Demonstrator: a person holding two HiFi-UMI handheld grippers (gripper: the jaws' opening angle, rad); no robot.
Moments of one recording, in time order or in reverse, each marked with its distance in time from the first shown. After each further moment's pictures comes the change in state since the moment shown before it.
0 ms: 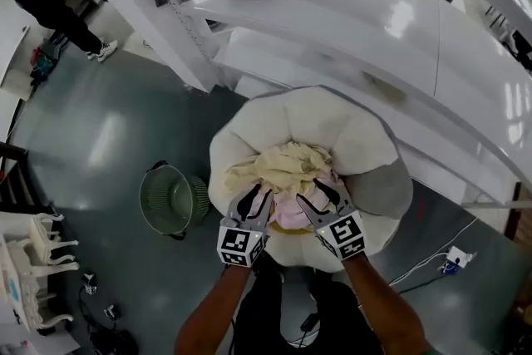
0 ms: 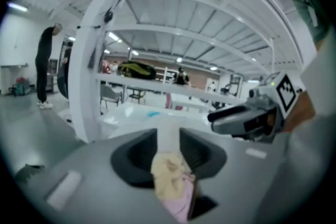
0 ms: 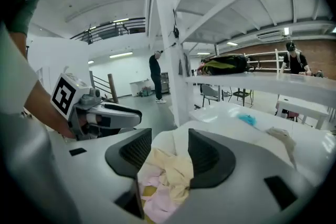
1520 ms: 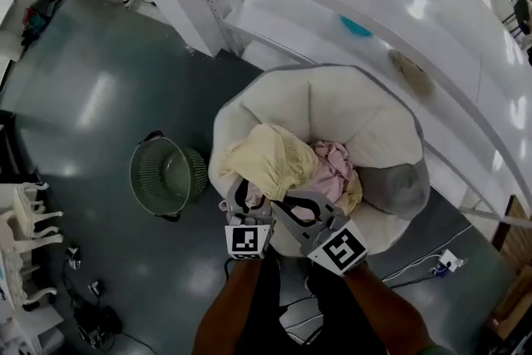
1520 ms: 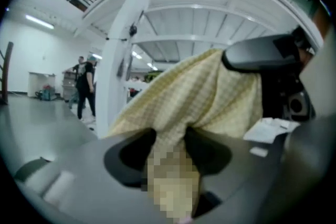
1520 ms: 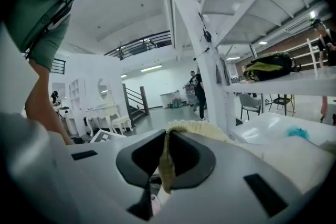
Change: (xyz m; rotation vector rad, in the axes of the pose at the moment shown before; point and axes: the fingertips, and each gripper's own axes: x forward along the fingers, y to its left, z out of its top) left arm 0.008 0.084 -0.045 -0.022 -0.182 0.255; right arm 0.068 0.114 0.061 -0.109 -0.176 0.386
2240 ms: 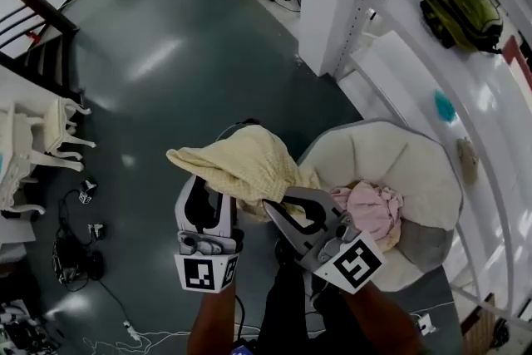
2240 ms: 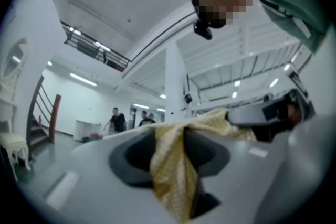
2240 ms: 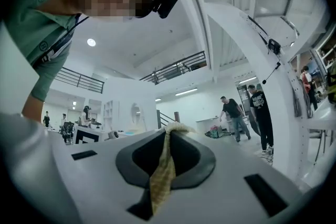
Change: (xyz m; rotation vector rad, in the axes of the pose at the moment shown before) left arm -0.279 0.278 0.275 0.109 -0.409 0.454; right arm 0.195 0.203 0.241 -0.011 -0.267 0.365
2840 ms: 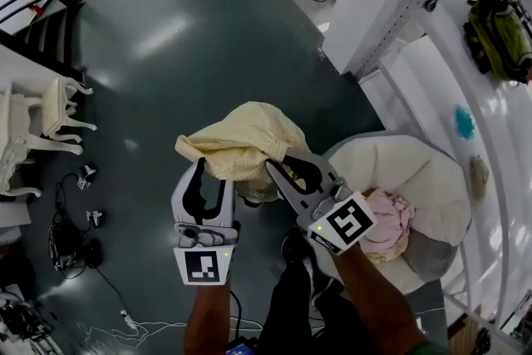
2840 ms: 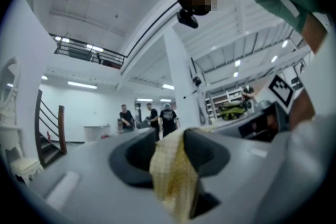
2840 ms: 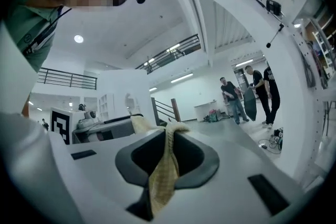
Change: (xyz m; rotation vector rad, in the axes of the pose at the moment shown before) left arm 0.030 0.110 -0.044 0.137 0.127 0.048; right arm 0.136 -0.064 -0.089 0.064 0.142 -0.002
